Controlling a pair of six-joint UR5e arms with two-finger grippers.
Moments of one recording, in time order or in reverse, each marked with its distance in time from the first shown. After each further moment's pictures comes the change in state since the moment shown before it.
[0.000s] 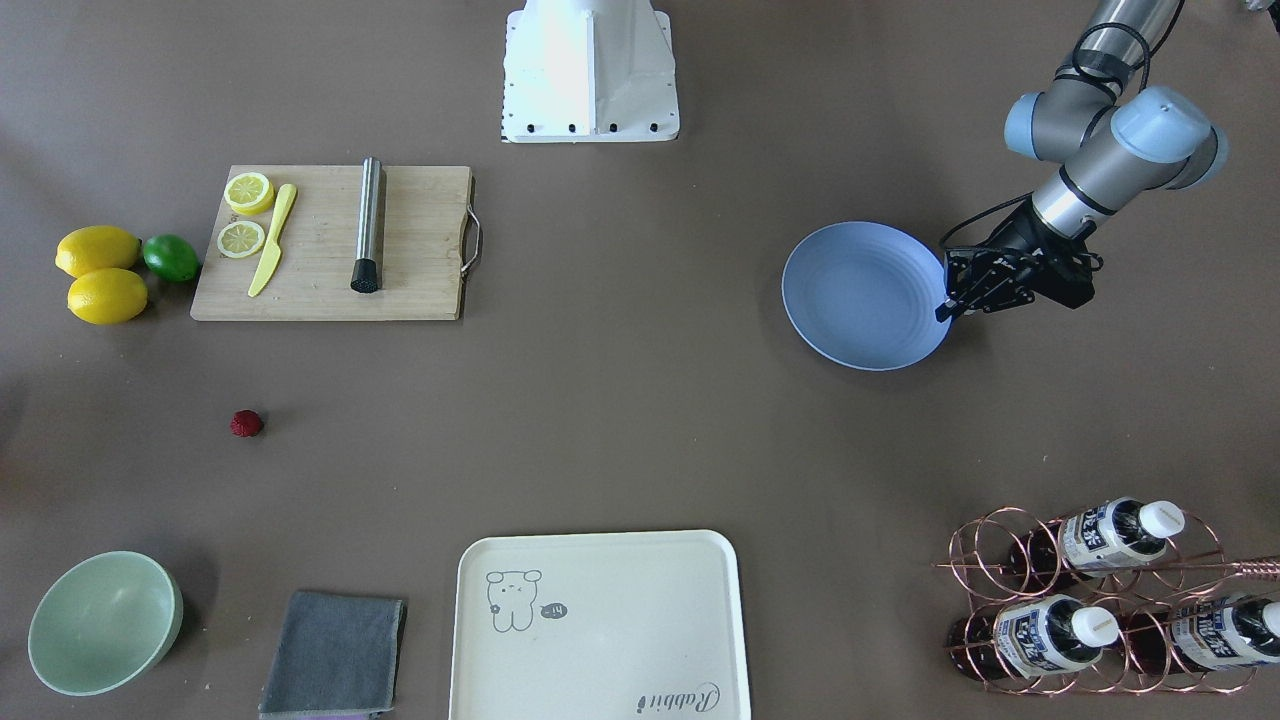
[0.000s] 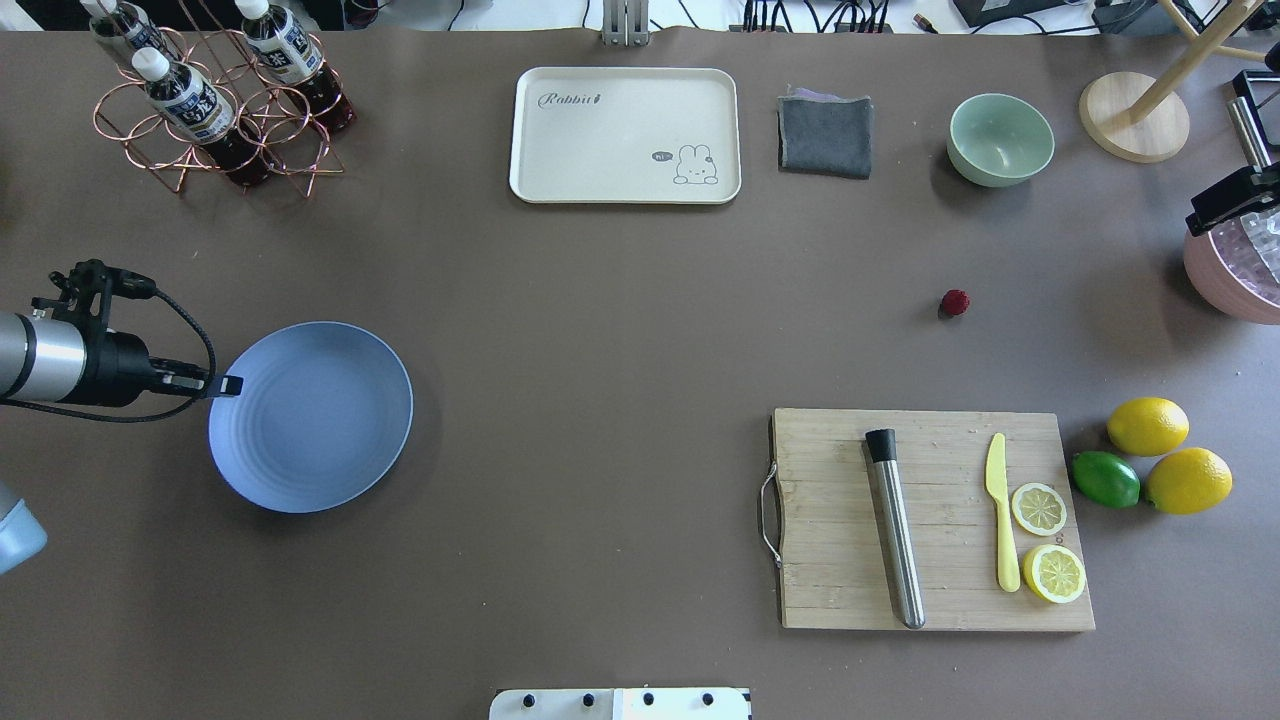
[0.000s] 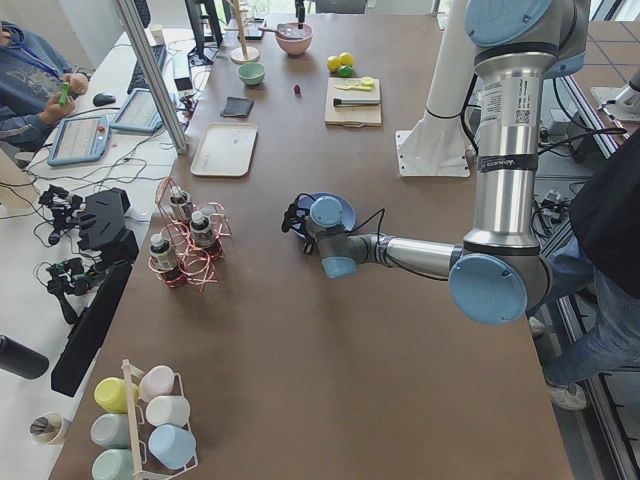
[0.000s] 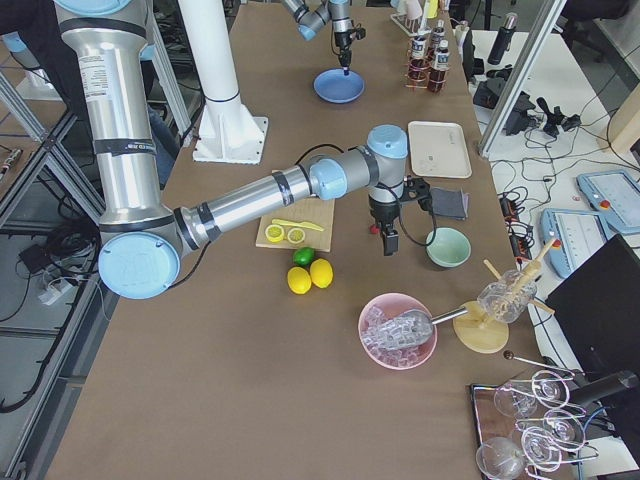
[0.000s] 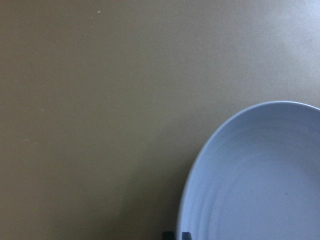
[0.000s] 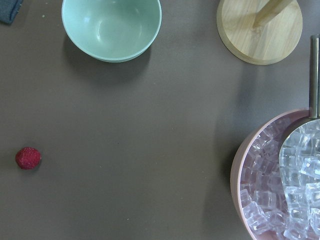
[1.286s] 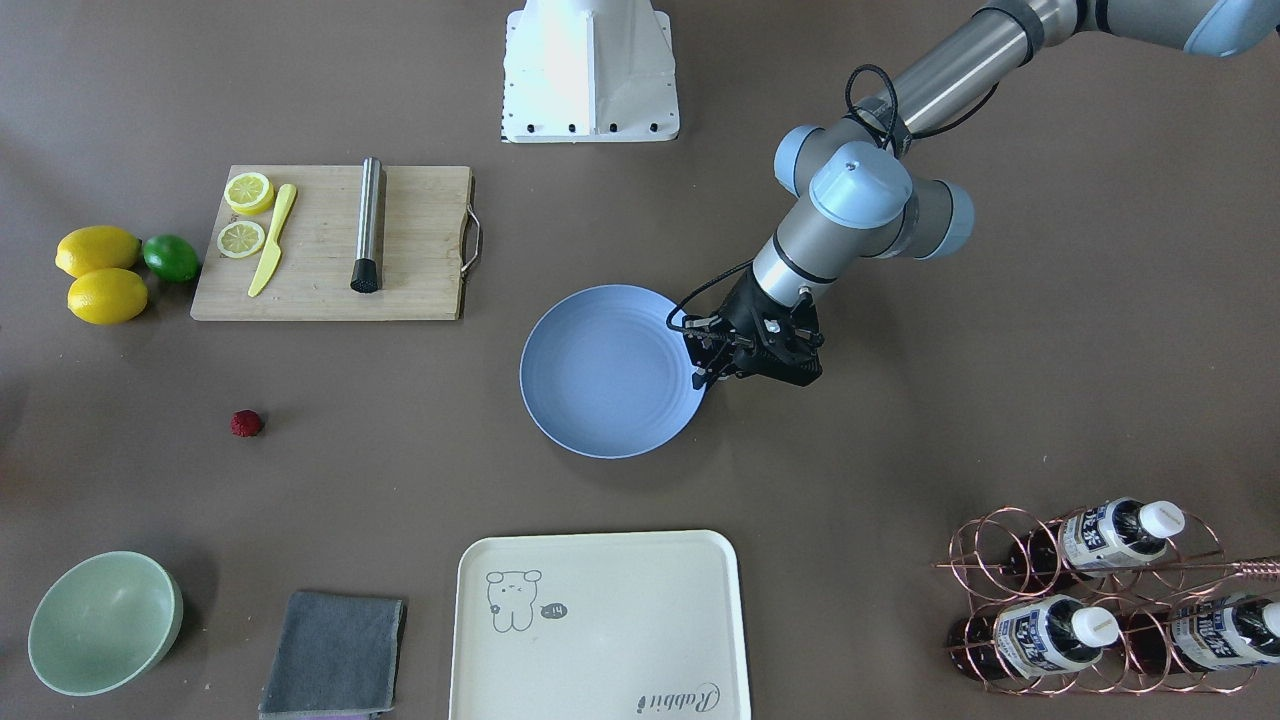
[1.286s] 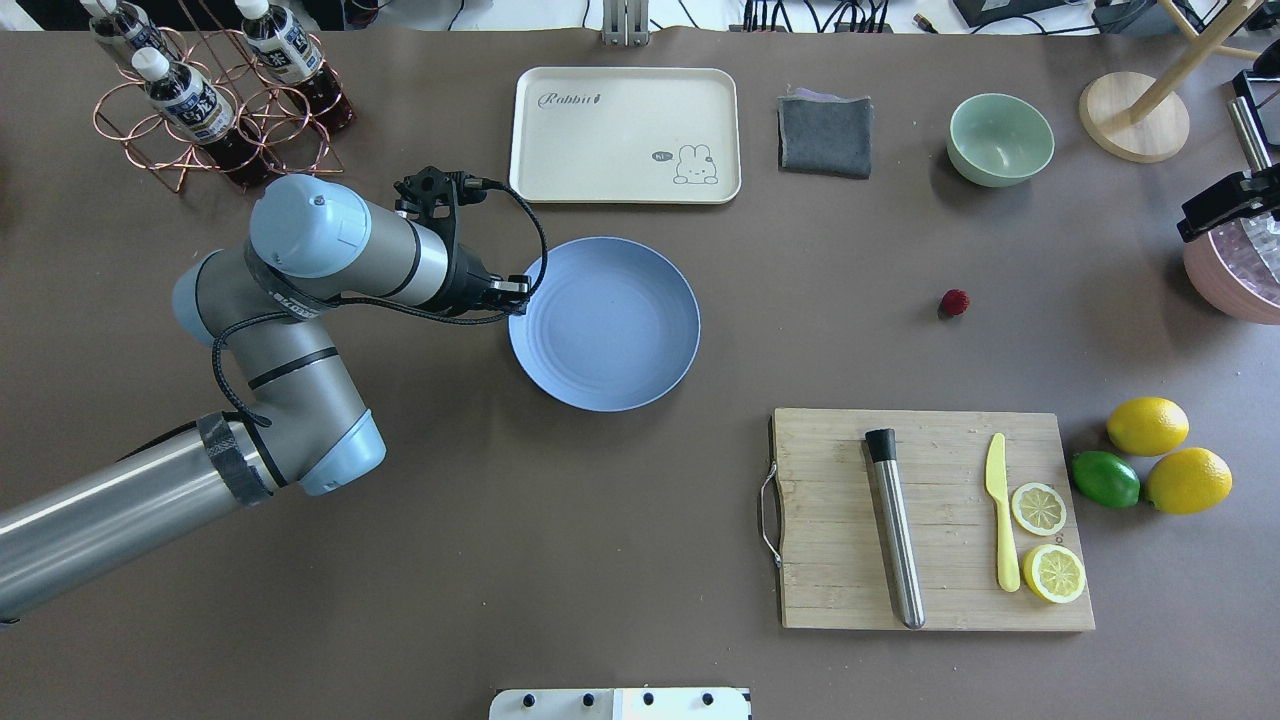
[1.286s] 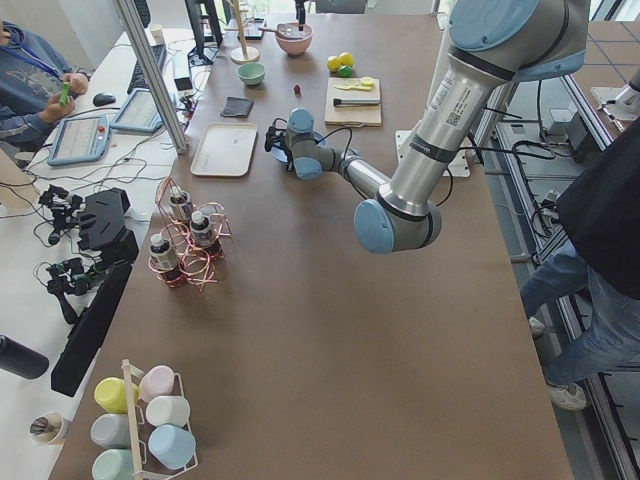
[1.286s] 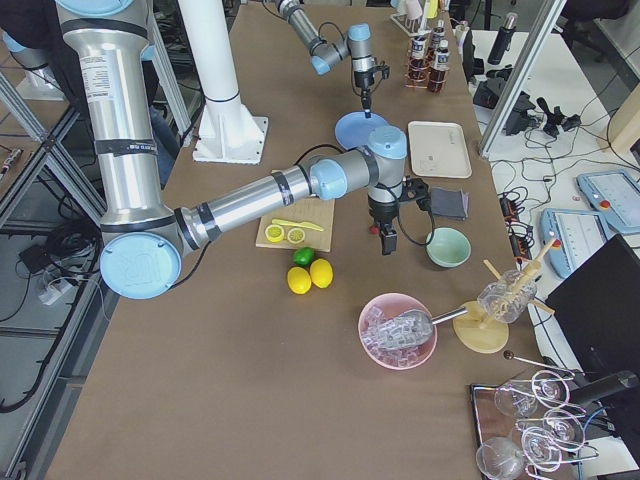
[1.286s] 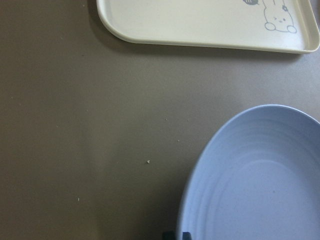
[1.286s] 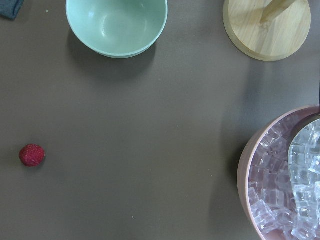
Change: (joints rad) left arm 0.140 -0.568 0.158 0.374 0.143 -0.180; right arm -0.014 0.000 -0.001 0.000 0.004 0.009
